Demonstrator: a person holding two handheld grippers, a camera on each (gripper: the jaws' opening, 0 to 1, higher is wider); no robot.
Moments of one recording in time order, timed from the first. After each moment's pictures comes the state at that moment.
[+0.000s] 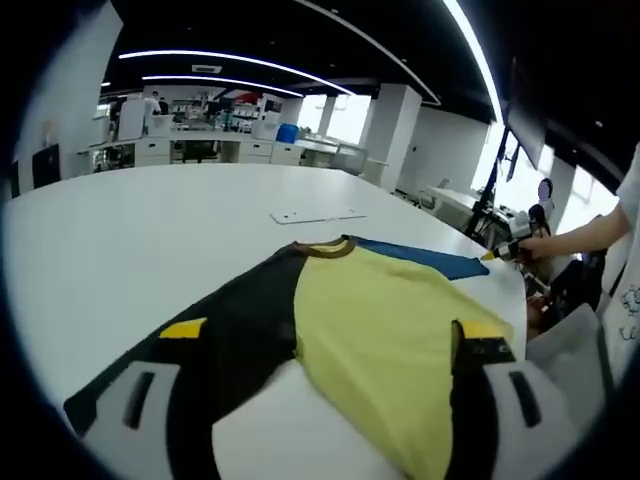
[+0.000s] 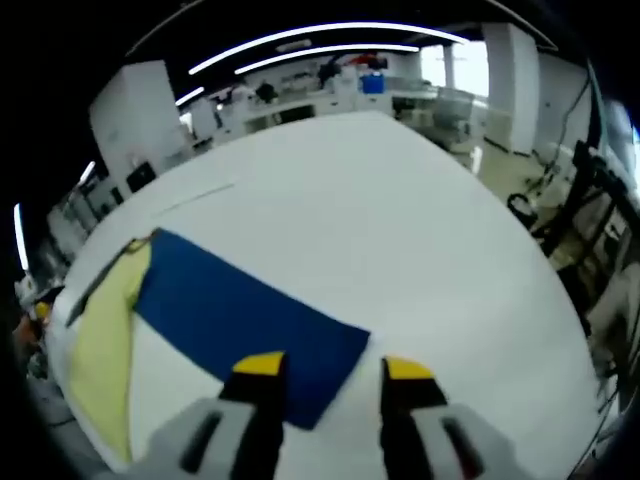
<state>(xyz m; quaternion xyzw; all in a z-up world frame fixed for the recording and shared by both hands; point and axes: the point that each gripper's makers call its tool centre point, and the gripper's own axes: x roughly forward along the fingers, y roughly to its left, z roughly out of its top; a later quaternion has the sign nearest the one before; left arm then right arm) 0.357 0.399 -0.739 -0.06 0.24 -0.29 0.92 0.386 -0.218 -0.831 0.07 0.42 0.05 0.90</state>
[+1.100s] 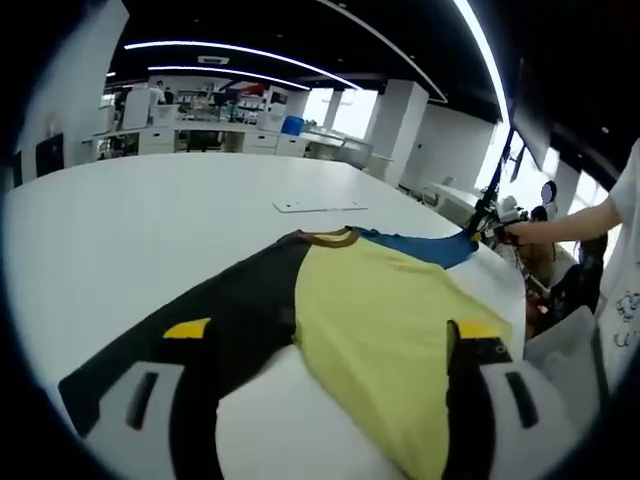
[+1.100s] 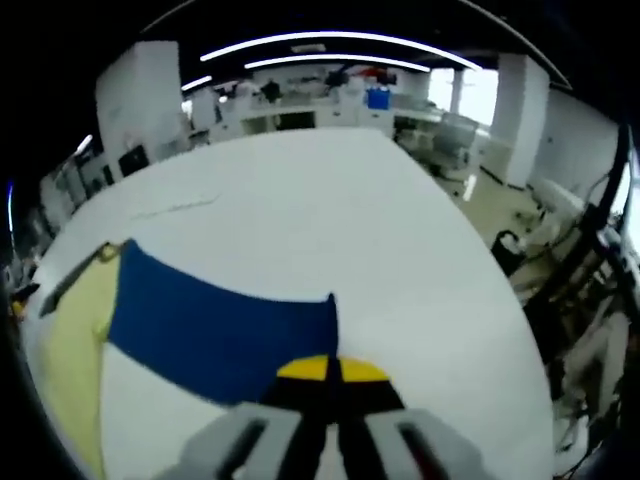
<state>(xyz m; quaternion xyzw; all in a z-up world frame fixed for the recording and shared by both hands) 0.357 0.407 -0.750 -0.07 0.26 -0.29 0.92 0.467 -0.238 -0.804 -0.02 0.39 0.03 0.92</state>
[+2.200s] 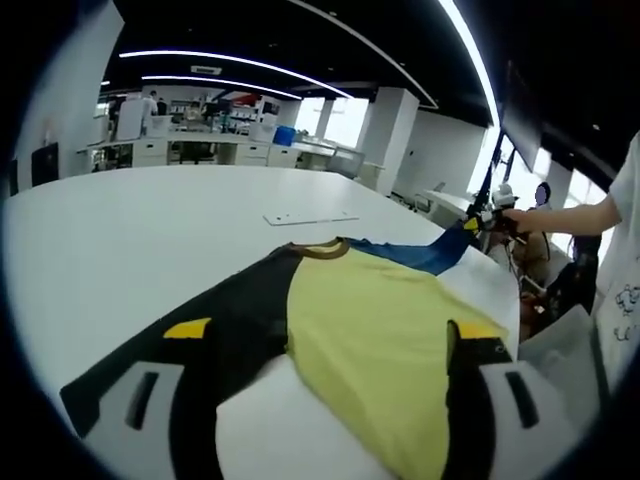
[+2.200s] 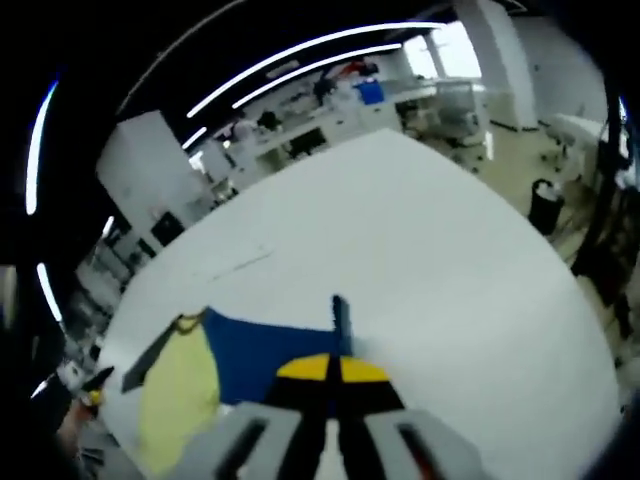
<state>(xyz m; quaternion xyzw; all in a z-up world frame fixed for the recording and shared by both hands) 0.351 0.397 -0.734 -0.06 0.23 -0.30 0.92 0.456 -0.142 -0.734 0.20 0.38 0.12 0.89</state>
